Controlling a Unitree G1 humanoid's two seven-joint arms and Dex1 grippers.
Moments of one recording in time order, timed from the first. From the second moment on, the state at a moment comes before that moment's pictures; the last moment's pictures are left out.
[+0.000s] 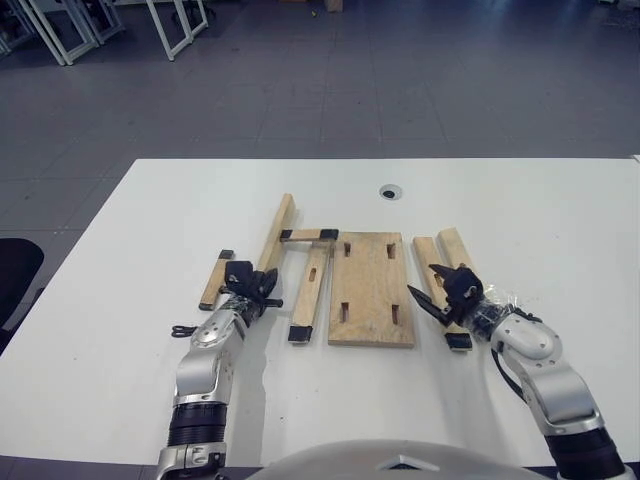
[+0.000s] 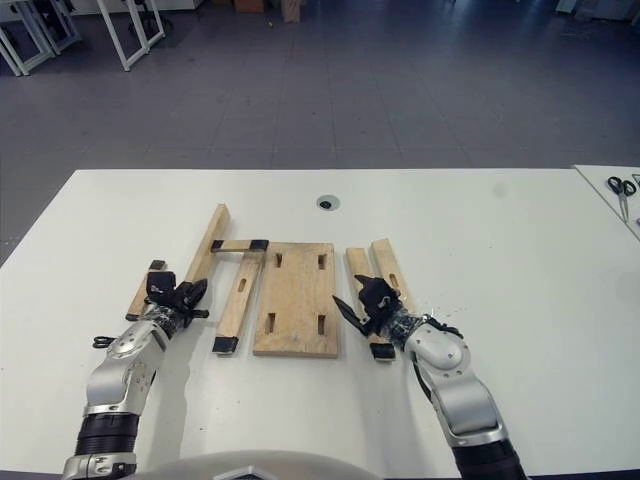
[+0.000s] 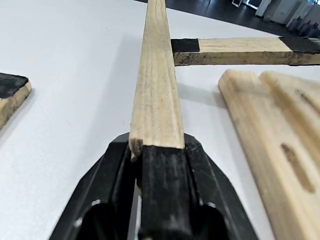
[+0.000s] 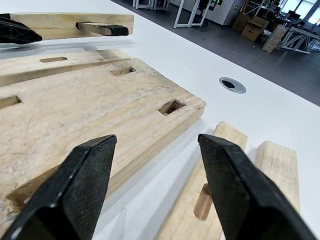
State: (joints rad) left arm 0.01 0.16 0.18 0.02 -0.34 0.39 -0.26; right arm 0.10 -0.43 0.12 -0.32 0.09 0.29 0.52
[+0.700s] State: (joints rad) left arm -0.03 -0.07 0.16 -0.52 -1.96 0.78 0.11; right arm -0.30 -0.35 -0.29 0.01 1.44 1.15 0.66
